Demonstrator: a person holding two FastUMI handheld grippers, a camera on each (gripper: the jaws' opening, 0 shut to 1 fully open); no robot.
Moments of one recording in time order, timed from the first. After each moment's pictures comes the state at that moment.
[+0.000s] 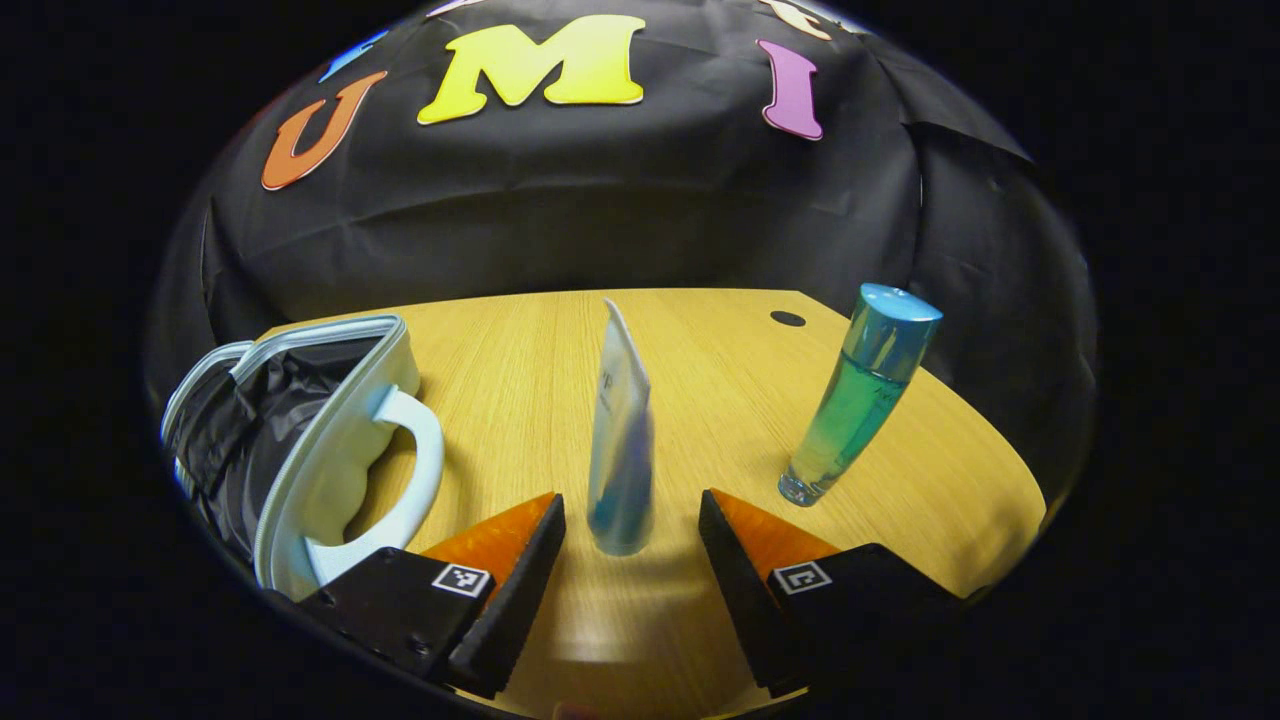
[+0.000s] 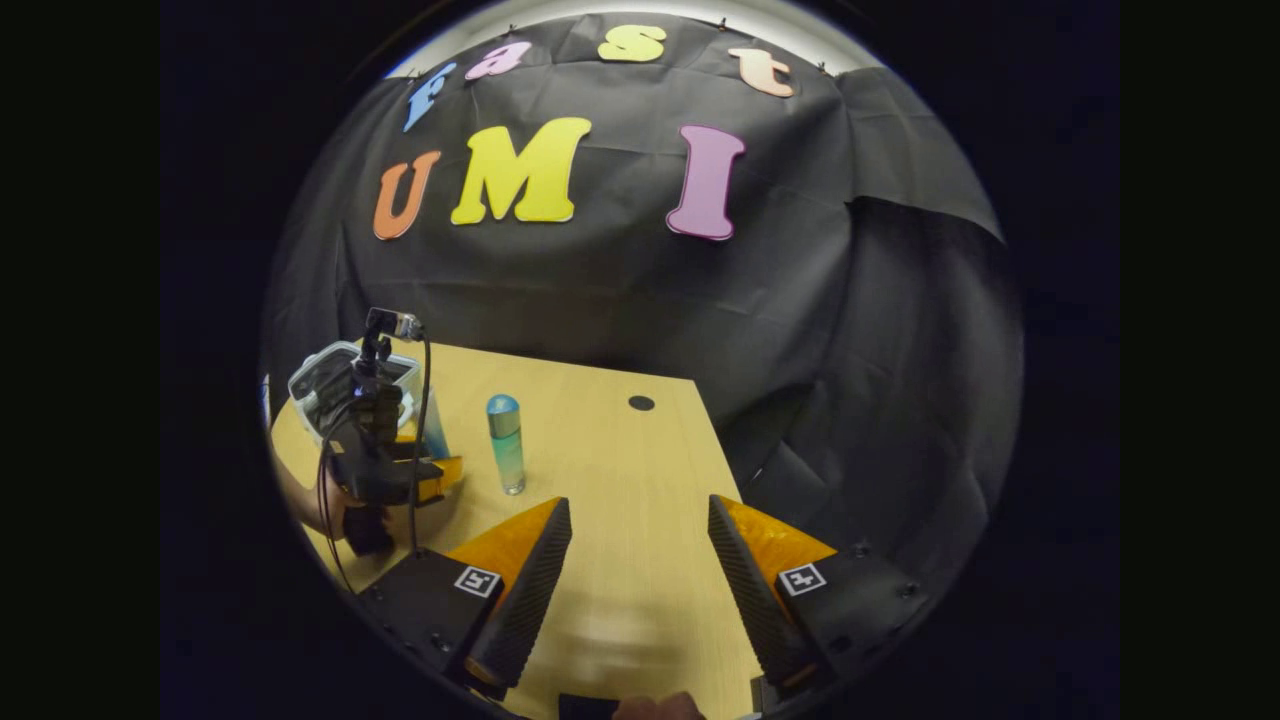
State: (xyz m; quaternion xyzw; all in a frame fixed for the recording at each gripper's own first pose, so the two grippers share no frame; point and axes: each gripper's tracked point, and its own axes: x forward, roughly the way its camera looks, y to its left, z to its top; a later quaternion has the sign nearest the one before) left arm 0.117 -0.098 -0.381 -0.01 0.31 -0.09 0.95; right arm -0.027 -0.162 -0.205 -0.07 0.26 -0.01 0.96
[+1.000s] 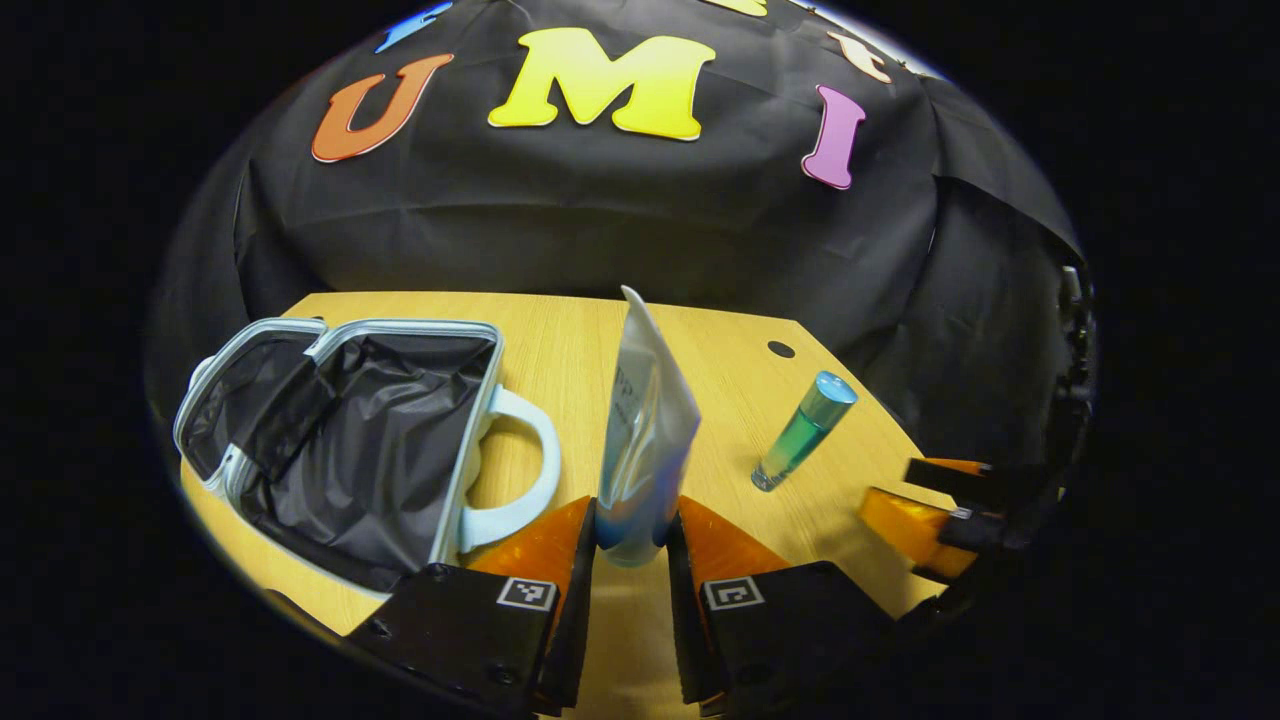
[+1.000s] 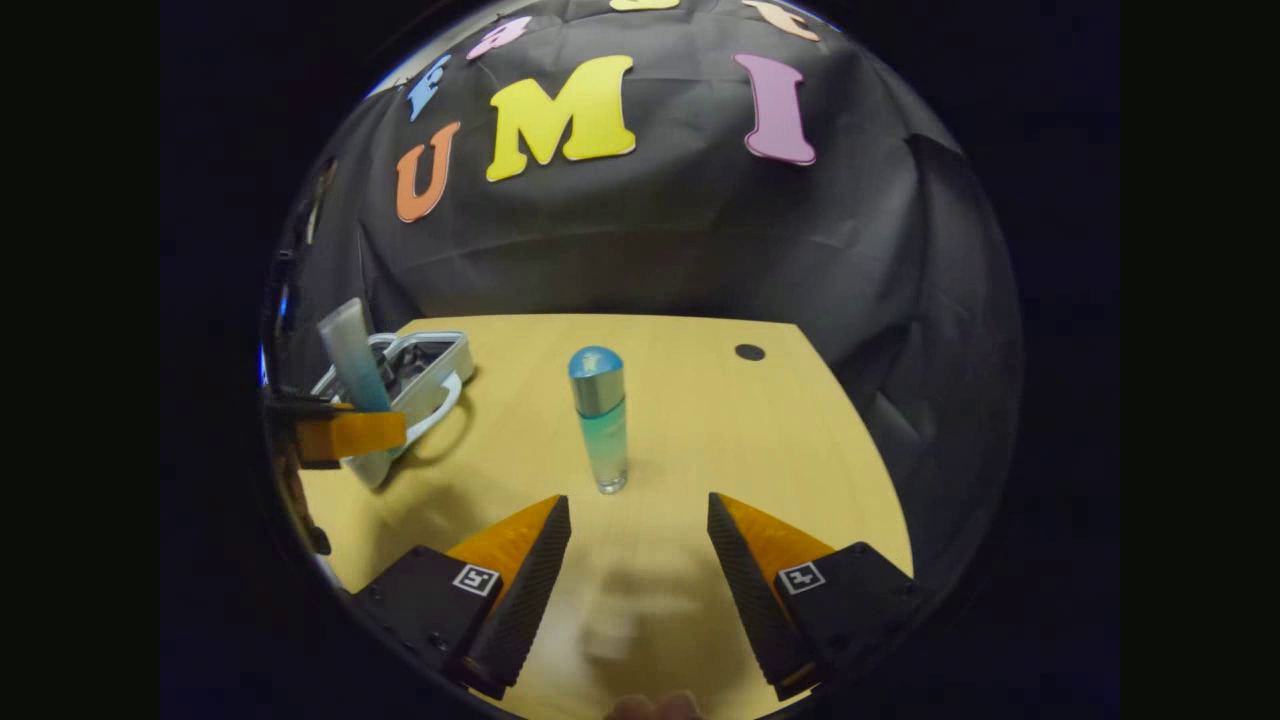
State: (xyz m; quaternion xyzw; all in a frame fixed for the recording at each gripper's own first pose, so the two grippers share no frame) left arm 0.035 -0.040 -0.278 -0.07 0.34 -0.08 0.93; right arm 0.037 -0.037 -0.316 0.00 0.34 0.10 0.94
